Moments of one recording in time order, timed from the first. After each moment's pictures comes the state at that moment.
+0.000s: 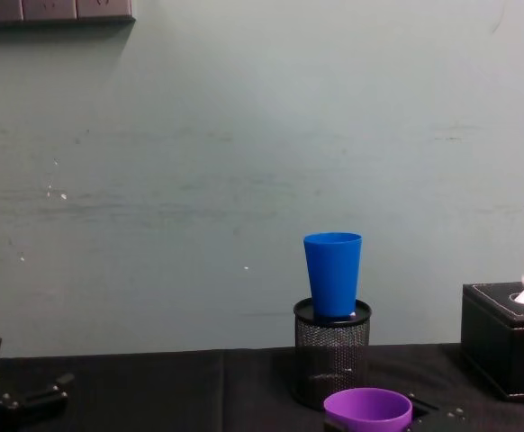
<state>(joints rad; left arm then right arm) -0.20 0.60 0.45 -1.41 -0.25 -0.12 0.03 0.26 0.27 -0.39 -1.17 0.29 -0.26 0.50</state>
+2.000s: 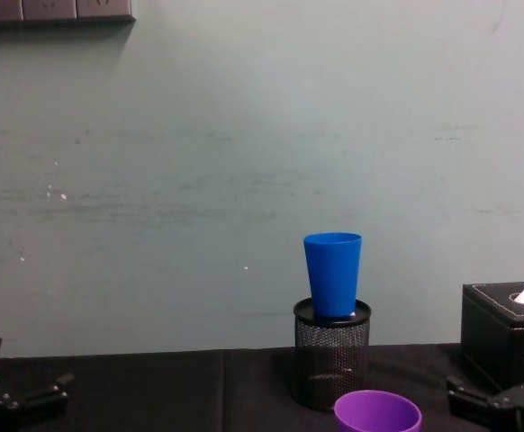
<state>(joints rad) -0.20 0.60 0.45 -1.41 -0.25 -0.12 0.03 0.14 0.18 -0.21 -1.36 0.03 -0.04 0.00</state>
